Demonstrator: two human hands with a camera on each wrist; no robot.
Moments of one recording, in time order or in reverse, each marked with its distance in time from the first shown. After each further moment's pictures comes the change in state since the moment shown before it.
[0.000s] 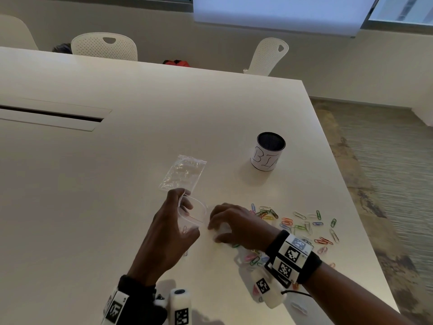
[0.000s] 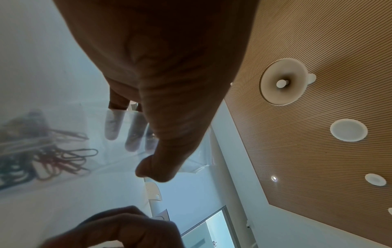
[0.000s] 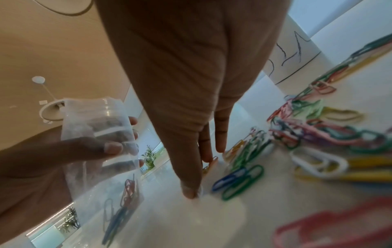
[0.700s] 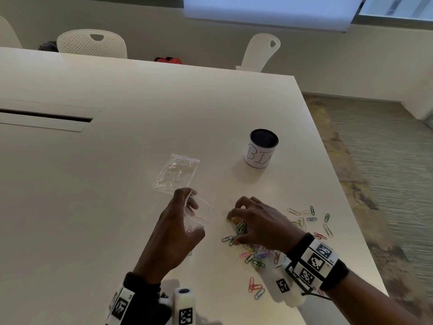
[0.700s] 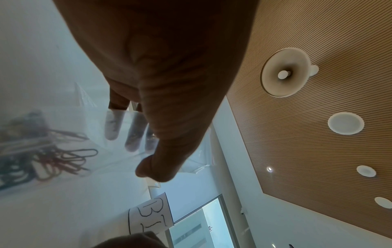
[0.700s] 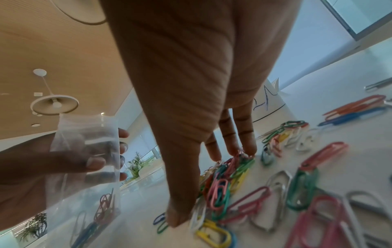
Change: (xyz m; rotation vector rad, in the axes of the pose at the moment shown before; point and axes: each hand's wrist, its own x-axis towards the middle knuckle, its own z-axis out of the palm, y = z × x) left_hand 0.008 0.006 0.016 -0.007 -0.074 0.031; right_hand -0.043 0.031 -0.009 -0.238 0.001 0.217
